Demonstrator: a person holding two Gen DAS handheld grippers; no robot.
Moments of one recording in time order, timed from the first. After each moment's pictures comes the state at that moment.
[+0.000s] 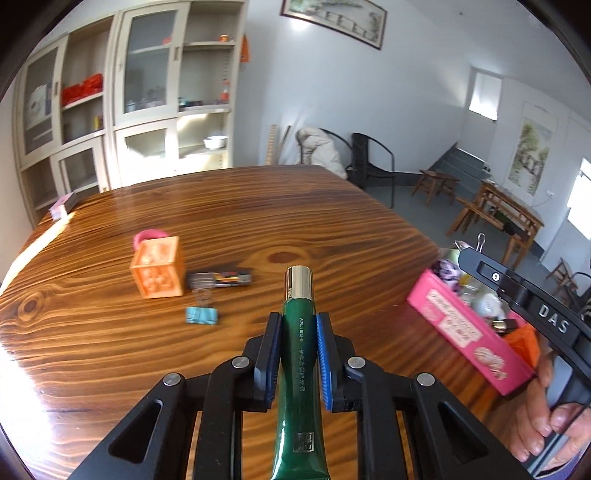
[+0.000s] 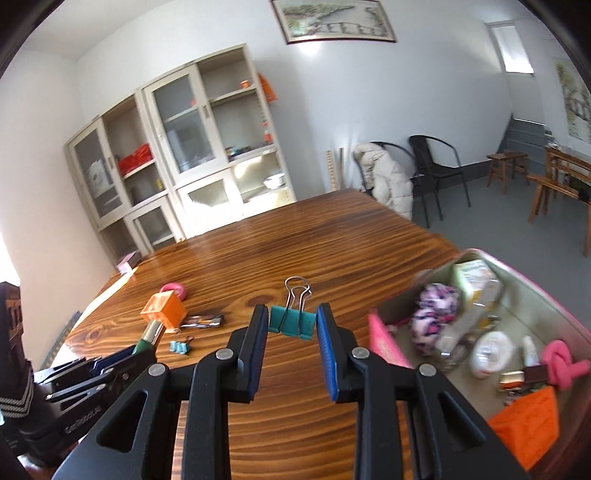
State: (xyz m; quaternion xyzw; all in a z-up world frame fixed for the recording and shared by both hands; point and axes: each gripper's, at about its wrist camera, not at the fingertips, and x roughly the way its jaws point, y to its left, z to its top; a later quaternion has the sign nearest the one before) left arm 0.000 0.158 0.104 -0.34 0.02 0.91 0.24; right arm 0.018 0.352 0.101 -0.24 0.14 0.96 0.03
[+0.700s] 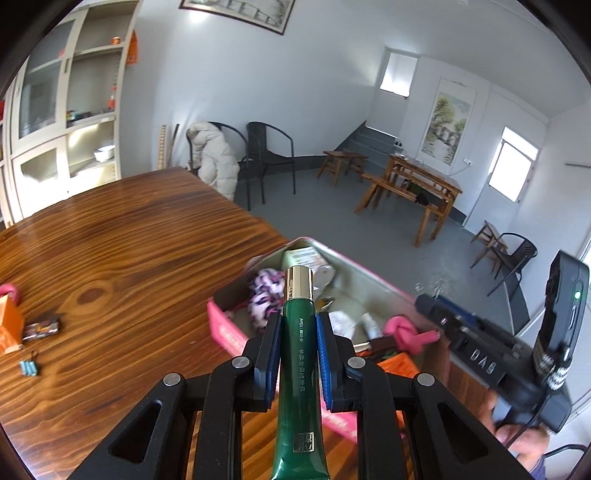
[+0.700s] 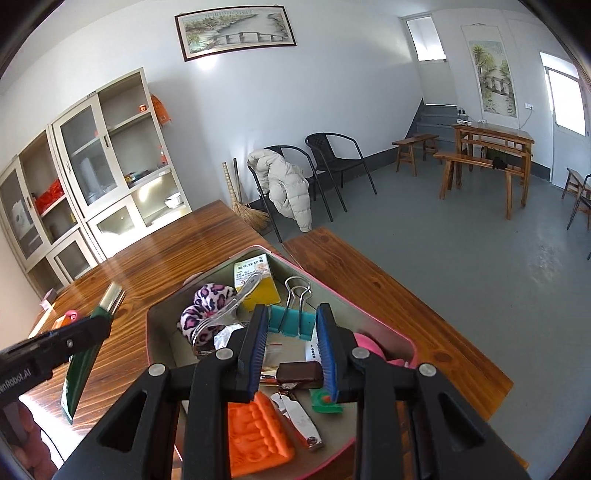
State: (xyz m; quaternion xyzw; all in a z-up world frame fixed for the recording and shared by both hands) left arm 0.021 0.338 0.119 -0.34 0.03 0.85 0.41; right arm 0.084 0.500 0.085 -0.25 0.17 0.94 0.18
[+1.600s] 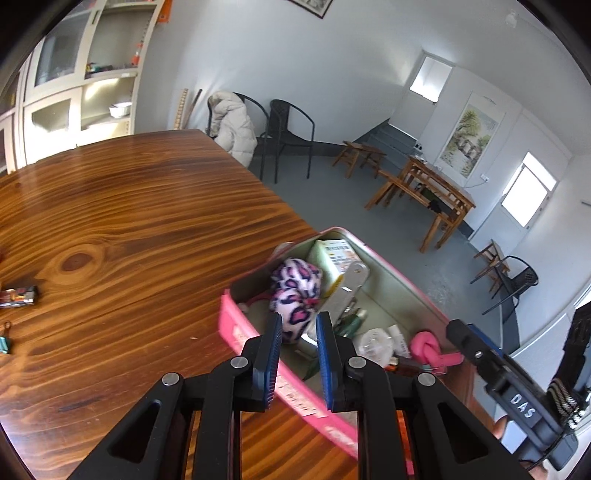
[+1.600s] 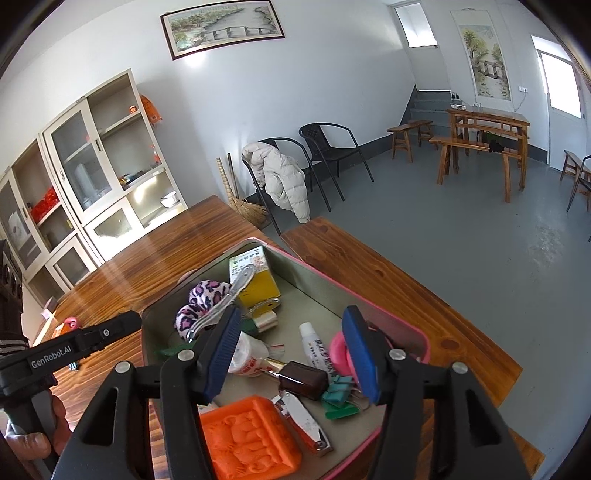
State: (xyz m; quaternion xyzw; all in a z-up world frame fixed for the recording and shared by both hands) left arm -0.012 0.326 0.086 -0.40 -0.02 0.84 0.36; right arm 0.086 0.504 0.077 -0.26 0.20 0.93 0.18
